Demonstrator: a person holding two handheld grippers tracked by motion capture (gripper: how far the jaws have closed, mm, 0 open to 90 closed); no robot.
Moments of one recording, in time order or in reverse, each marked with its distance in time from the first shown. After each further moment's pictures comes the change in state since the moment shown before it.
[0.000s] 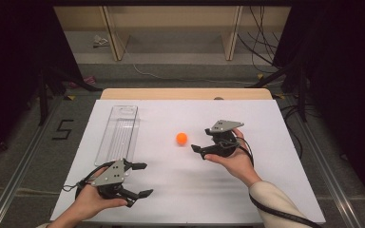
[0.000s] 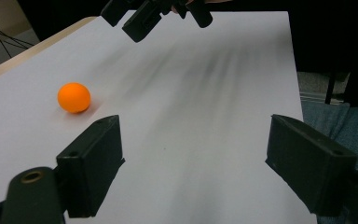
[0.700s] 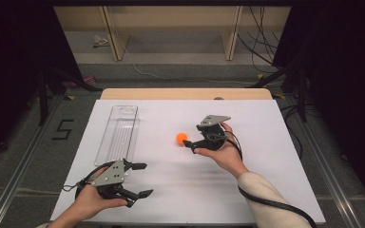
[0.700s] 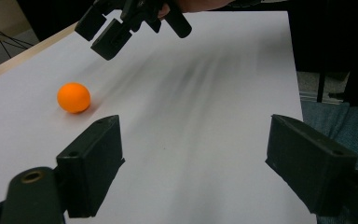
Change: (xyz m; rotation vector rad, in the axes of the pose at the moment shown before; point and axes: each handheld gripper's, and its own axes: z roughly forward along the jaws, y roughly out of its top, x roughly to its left) left arm 0.000 0.000 0.000 0.002 -0.002 0.003; right arm -0.005 0.014 0.036 0.024 0.008 -0.004
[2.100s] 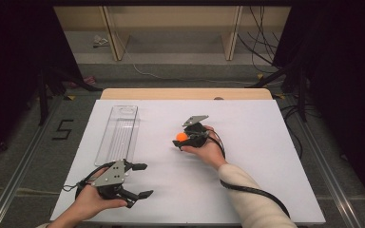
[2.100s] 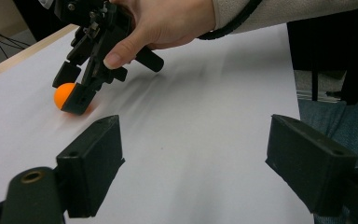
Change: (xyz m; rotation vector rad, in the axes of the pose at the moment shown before) left arm -0.001 0.000 0.000 0.005 -0.008 0.009; right arm -0.005 -0.006 0.072 0.129 -0.008 0.007
